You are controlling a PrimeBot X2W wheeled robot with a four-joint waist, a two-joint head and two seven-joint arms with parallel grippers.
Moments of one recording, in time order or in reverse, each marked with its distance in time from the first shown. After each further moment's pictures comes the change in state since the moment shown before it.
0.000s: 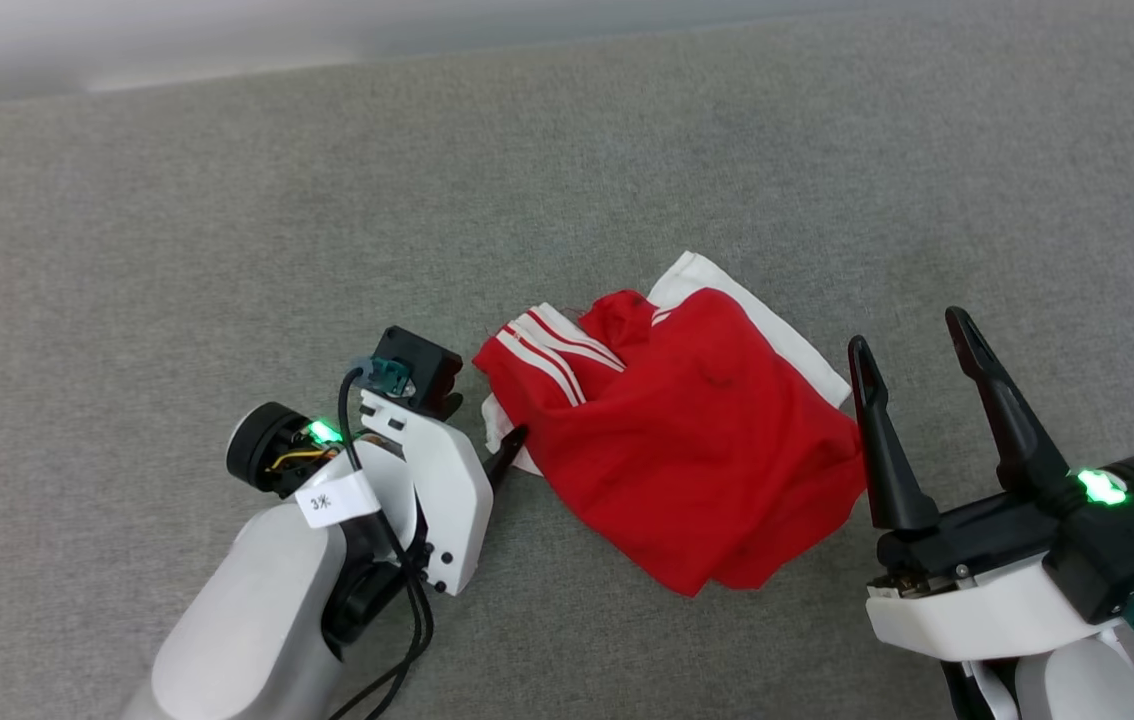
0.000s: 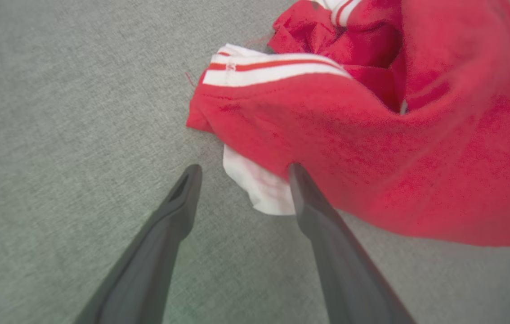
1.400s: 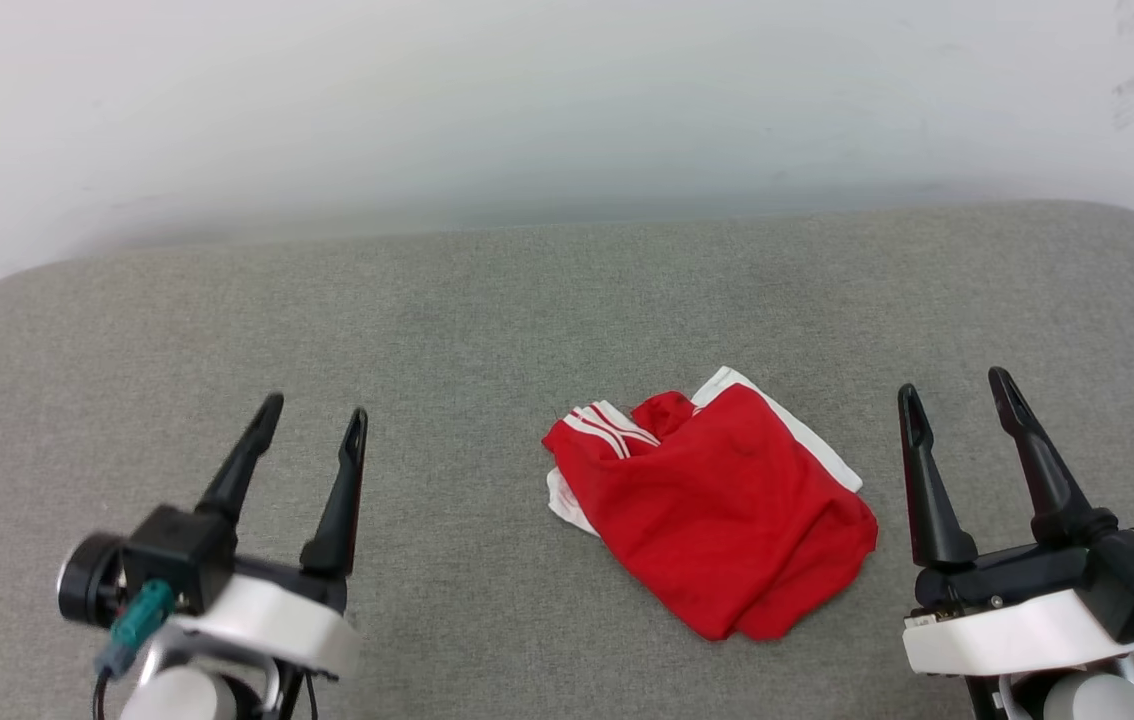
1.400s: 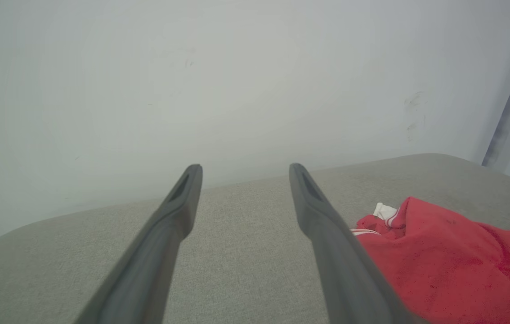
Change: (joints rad) left arm 0.304 0.134 0.117 -0.160 0.000 0.208 -0.755; right arm 0.065 0.000 -0.079 0.069 0.042 0.000 0.000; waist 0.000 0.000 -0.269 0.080
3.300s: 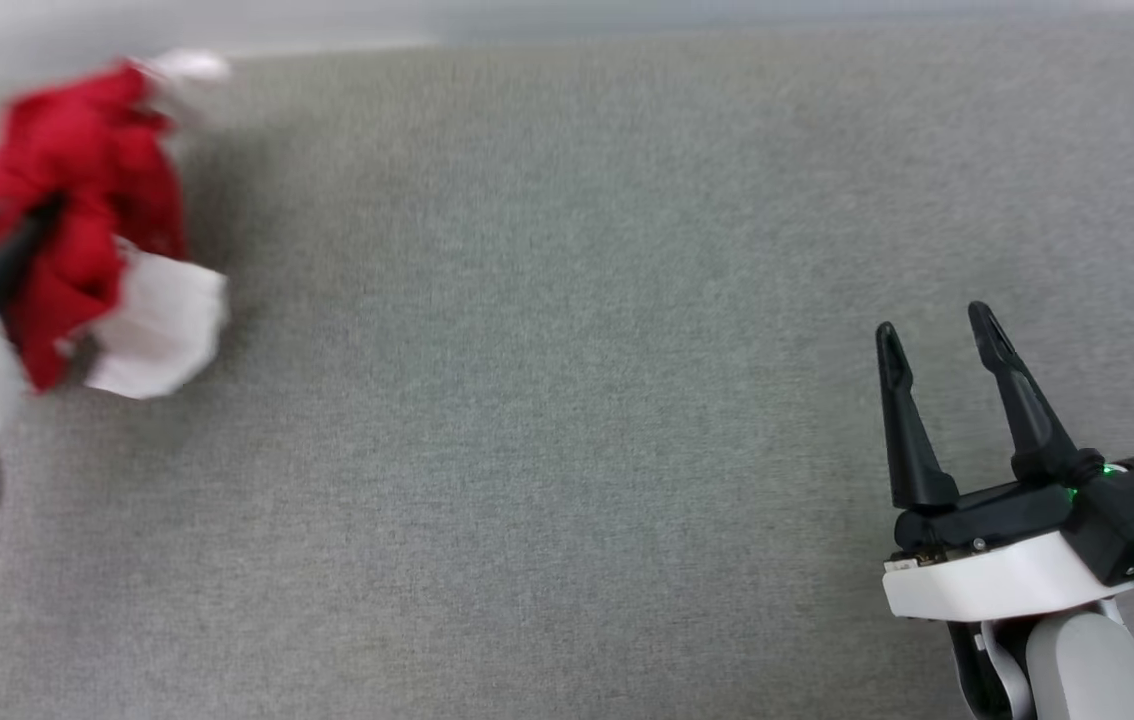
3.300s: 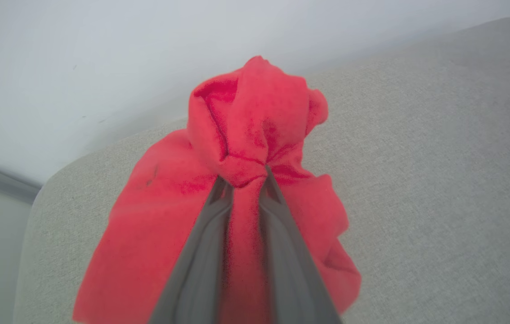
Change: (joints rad) left arm -0.625 0.609 -0.337 0.229 -0.616 -0.210 0.410; right arm -0.106 0.000 0.038 0.026 0.019 0.000 0.000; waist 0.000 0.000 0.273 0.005
